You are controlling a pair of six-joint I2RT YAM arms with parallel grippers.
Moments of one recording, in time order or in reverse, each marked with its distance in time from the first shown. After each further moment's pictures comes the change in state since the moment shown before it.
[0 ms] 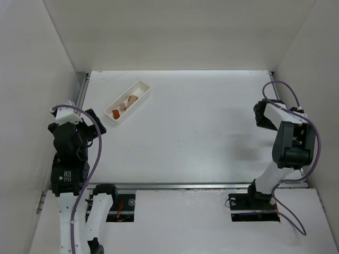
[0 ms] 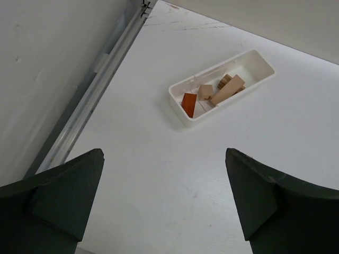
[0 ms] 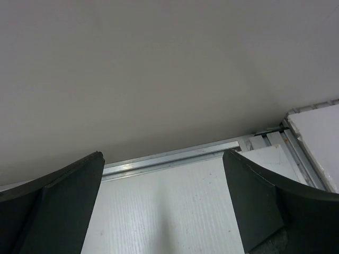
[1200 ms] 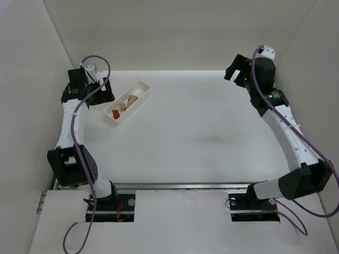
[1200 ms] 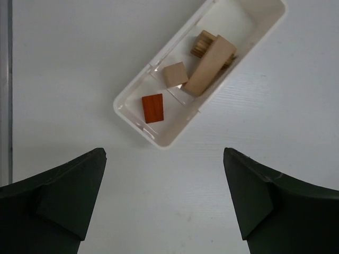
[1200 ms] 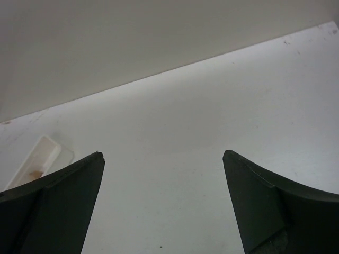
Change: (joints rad) left arm 0.114 0.887 0.347 0.082 0.436 0.150; right arm 0.354 -0.332 0.288 0.952 -1.187 -1.540
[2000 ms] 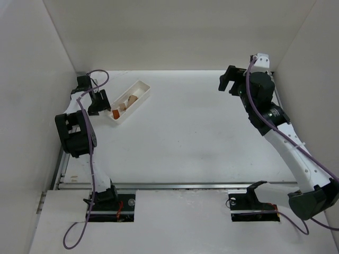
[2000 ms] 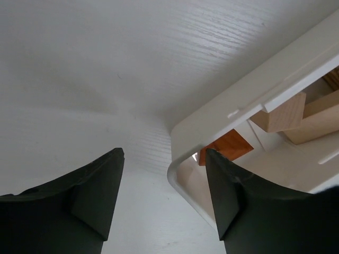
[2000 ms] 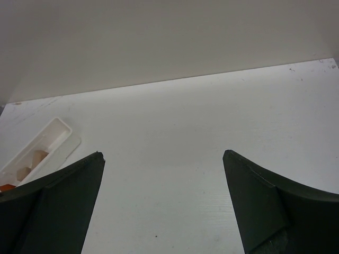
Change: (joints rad) left arm 0.068 0.492 0.111 0.067 -0.103 -0.056; right arm 0.190 -0.211 -0.156 0.114 0.096 -0.149
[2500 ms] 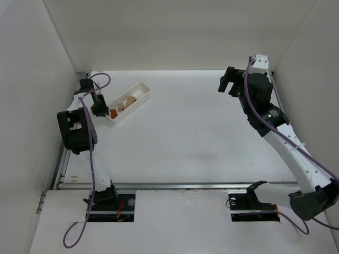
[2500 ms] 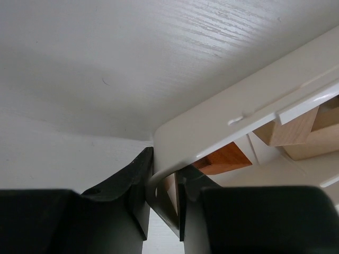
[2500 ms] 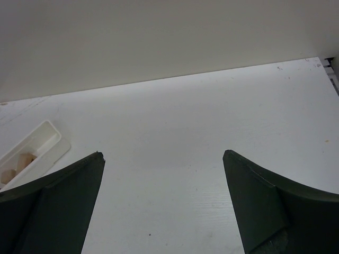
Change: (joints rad) left arm 0.000 0.078 0.000 0.023 0.024 -0.021; right arm 0.034 -0.003 0.000 -0.018 0.075 -0.017
